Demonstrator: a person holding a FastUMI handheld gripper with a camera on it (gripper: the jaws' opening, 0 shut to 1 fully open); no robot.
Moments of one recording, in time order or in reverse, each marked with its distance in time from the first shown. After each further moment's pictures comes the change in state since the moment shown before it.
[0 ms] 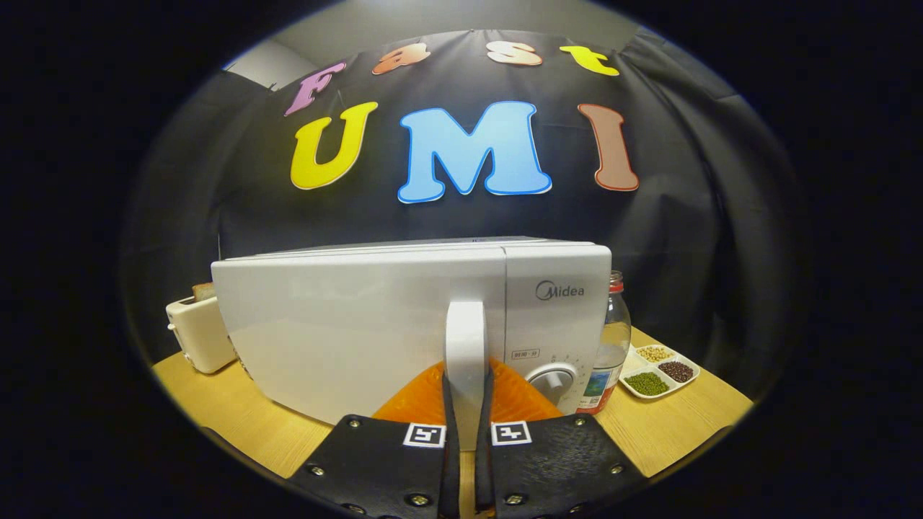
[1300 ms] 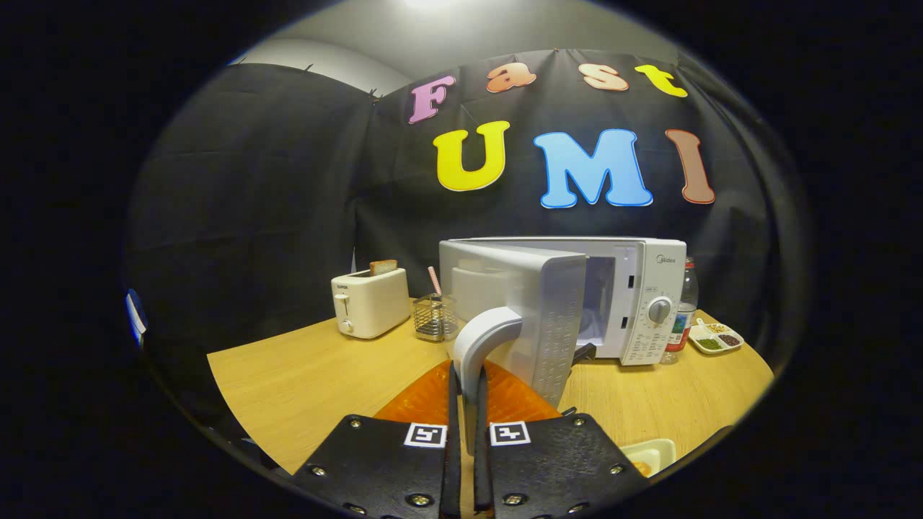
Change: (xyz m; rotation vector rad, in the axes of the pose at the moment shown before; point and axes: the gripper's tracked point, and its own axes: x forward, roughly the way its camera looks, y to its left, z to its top) arm -0.217 0.184 -0.041 -0.069 0.000 0.394
